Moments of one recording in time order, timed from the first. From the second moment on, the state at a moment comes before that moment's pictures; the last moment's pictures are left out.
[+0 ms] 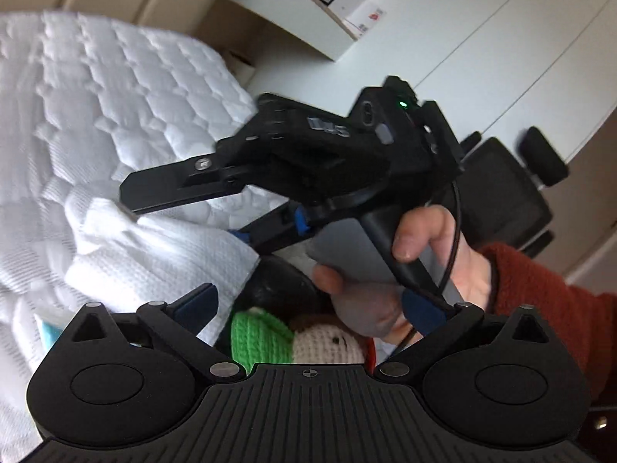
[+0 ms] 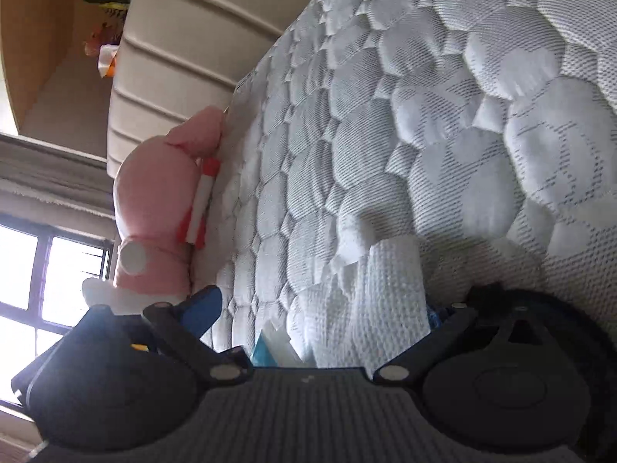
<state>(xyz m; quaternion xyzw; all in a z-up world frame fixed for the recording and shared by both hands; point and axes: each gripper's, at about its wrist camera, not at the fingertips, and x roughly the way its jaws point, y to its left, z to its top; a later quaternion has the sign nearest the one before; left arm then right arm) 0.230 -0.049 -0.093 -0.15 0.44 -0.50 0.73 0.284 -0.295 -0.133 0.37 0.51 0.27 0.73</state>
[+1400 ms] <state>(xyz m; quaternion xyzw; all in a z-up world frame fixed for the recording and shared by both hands) 0.089 -0.053 -0.020 0.00 0.41 -0.08 0.91 0.089 -0.277 -0.012 0.07 0.49 0.03 0.87</state>
